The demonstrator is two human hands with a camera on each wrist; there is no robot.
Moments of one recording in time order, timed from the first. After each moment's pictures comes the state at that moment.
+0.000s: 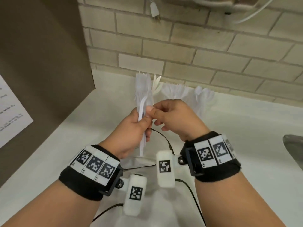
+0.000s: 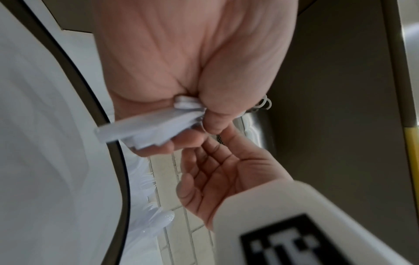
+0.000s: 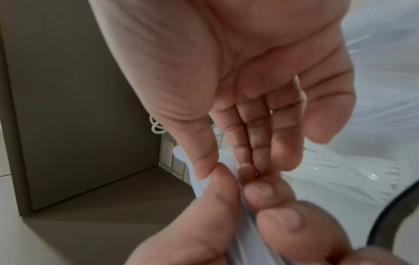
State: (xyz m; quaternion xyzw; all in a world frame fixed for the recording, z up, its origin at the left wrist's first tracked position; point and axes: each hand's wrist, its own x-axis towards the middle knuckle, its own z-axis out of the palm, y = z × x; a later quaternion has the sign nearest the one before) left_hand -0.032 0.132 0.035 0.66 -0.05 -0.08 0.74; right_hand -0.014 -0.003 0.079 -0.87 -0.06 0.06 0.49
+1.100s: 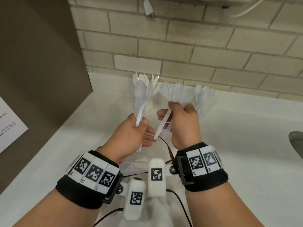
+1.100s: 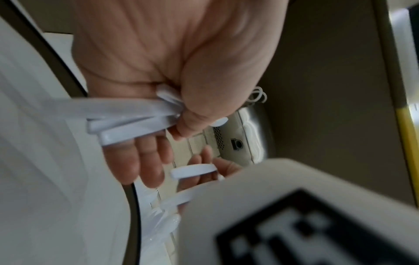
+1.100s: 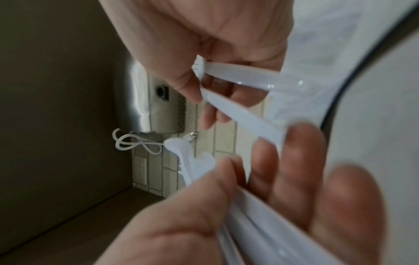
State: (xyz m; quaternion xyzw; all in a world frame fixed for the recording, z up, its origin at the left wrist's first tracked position) left_hand -0.021 0.127 0.028 0.72 0.00 -0.08 0.69; right_hand -0.005 -0.002 0.058 -0.61 0.14 -0.07 0.78
